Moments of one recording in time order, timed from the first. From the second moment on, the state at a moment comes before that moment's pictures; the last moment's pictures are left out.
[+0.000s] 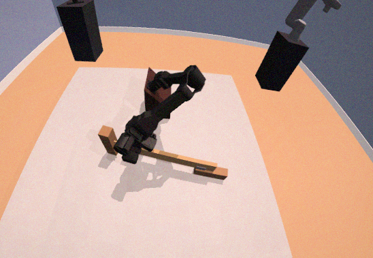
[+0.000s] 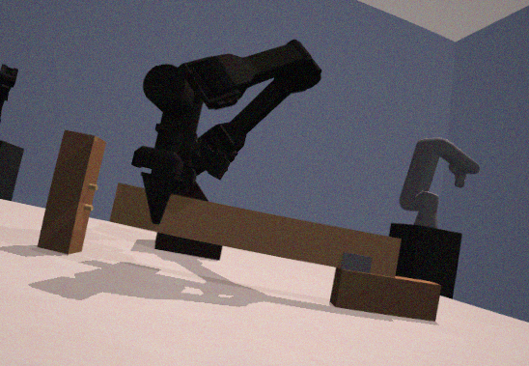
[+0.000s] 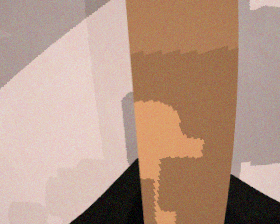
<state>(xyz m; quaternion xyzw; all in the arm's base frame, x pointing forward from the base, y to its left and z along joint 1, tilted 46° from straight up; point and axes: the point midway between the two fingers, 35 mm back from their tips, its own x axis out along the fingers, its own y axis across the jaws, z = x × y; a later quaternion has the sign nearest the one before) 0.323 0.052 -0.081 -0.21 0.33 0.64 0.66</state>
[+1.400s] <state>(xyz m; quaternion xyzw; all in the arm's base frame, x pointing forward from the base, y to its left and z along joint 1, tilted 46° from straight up) 0.321 0.043 -0.090 -0.21 0.33 0.64 0.66</state>
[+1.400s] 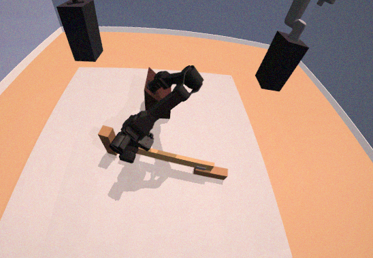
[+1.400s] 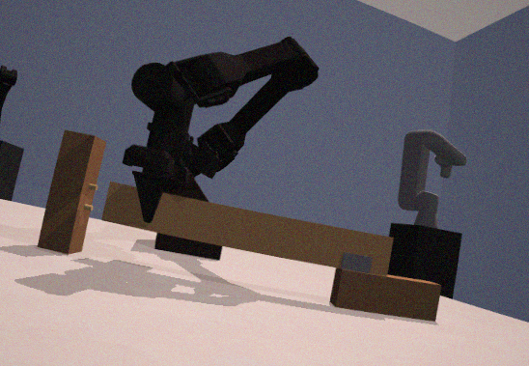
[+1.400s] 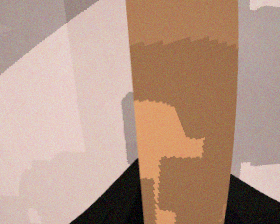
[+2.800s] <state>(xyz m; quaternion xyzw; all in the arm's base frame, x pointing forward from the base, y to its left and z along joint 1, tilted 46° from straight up) 0.319 0.035 -0.099 -0.21 0.33 0.64 0.66</state>
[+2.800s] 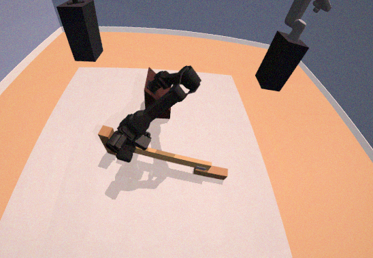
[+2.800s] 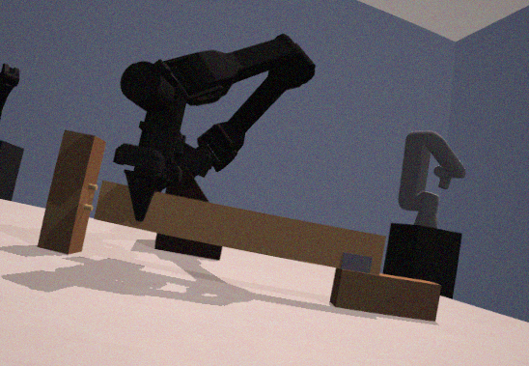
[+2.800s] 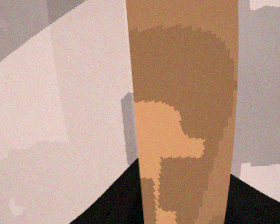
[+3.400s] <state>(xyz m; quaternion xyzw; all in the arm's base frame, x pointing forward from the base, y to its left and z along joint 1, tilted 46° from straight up) 0.318 0.030 -0.102 -0.21 0.33 0.64 0.66</state>
